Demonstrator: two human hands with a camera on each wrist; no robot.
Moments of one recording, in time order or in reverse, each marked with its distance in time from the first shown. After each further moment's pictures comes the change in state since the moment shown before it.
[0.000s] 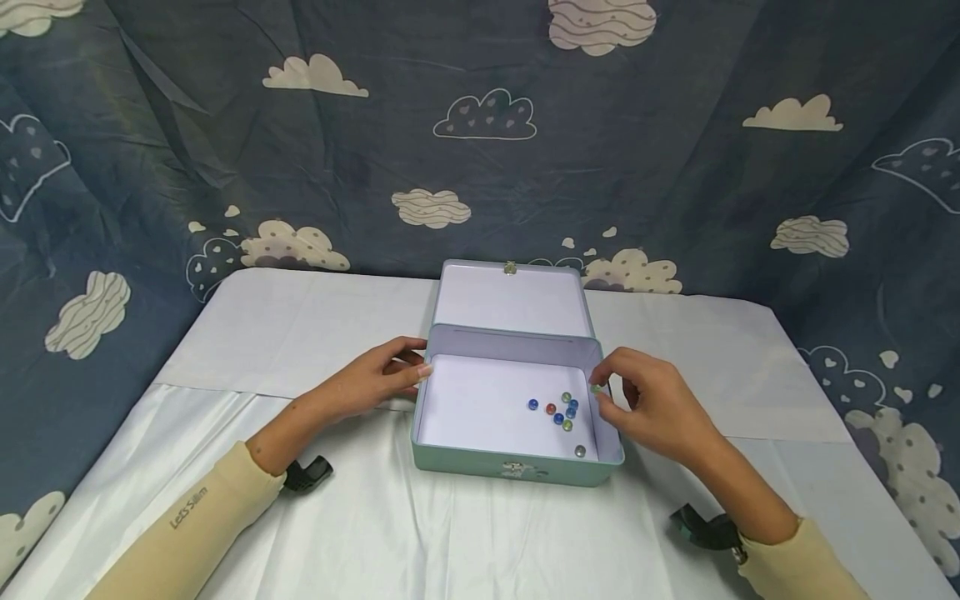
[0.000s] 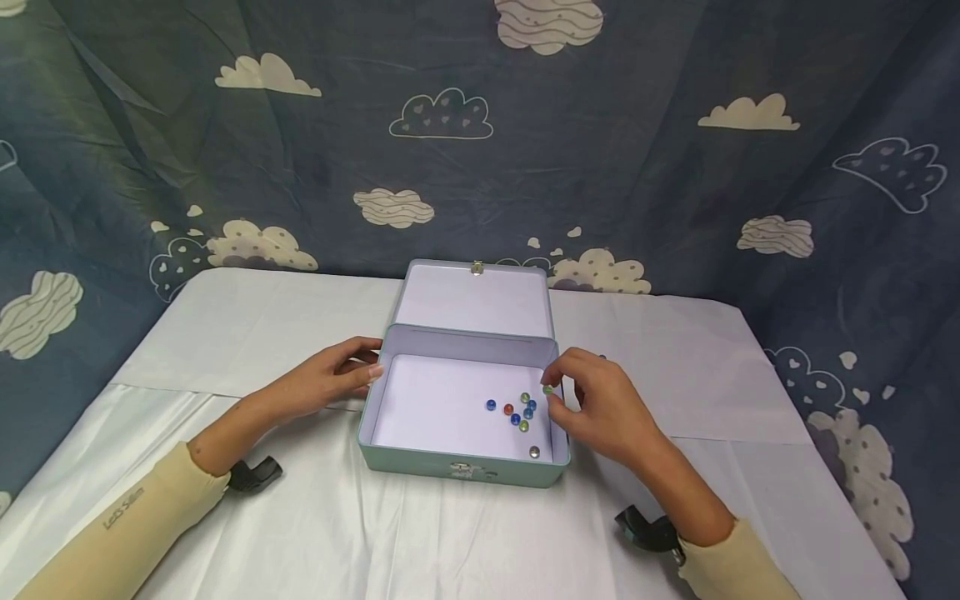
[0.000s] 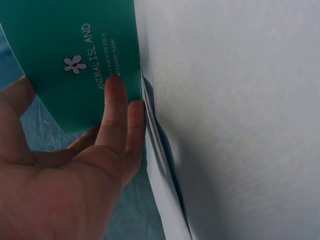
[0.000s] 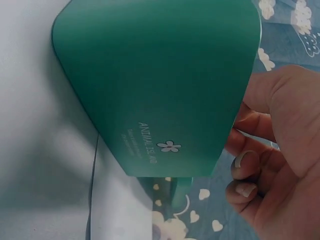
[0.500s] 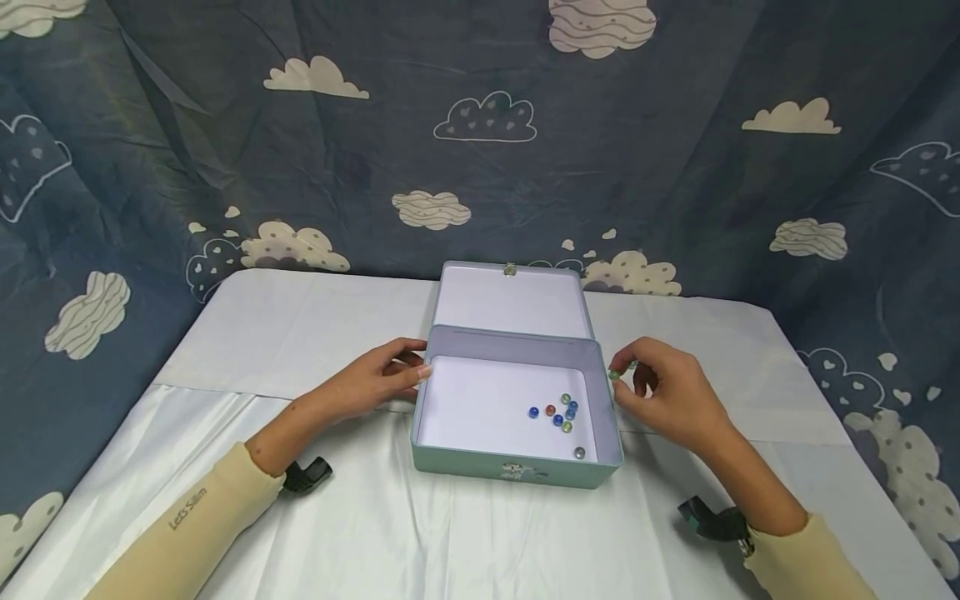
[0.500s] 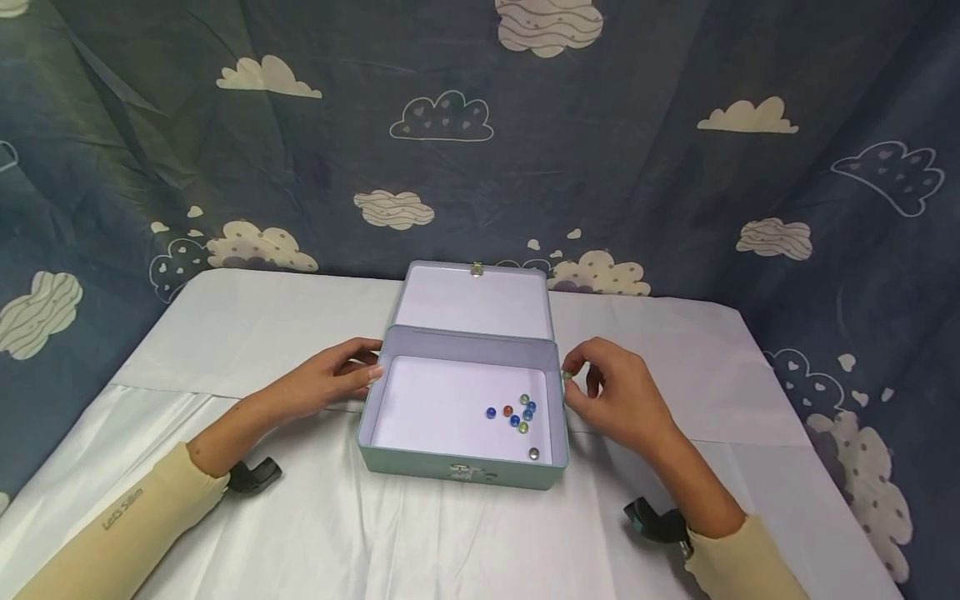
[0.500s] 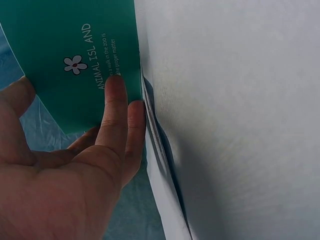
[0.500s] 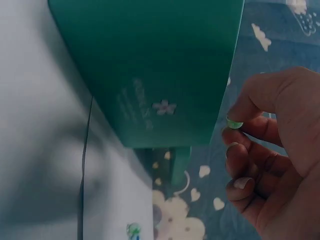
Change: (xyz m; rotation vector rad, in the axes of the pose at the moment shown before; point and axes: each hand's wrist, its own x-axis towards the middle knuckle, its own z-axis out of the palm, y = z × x) left_hand 0.001 0.000 0.001 -0.019 0.008 -0.012; right_hand 0.001 0.021 -0.009 -0.008 0.116 0.009
